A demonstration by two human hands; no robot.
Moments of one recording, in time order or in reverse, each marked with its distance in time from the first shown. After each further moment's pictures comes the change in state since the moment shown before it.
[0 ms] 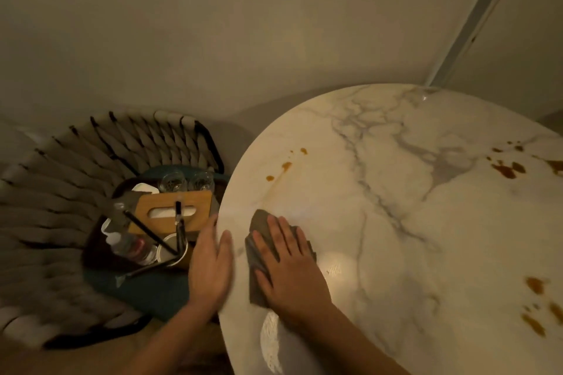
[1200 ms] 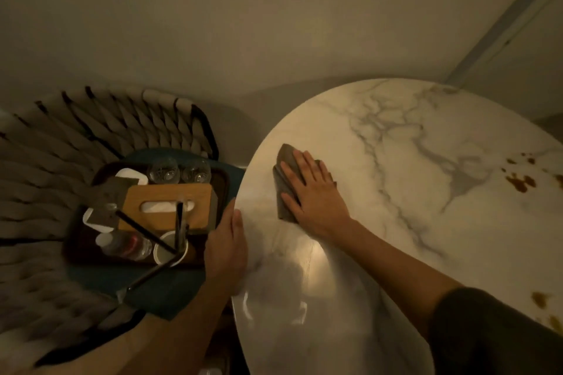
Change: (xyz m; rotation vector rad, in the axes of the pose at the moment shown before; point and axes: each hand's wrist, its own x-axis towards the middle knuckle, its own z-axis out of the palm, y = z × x) left_hand 0.071 -0.014 0.009 -0.088 -0.082 -0.172; right_hand 0.139 0.064 -0.032 -0.098 -0.056 0.032
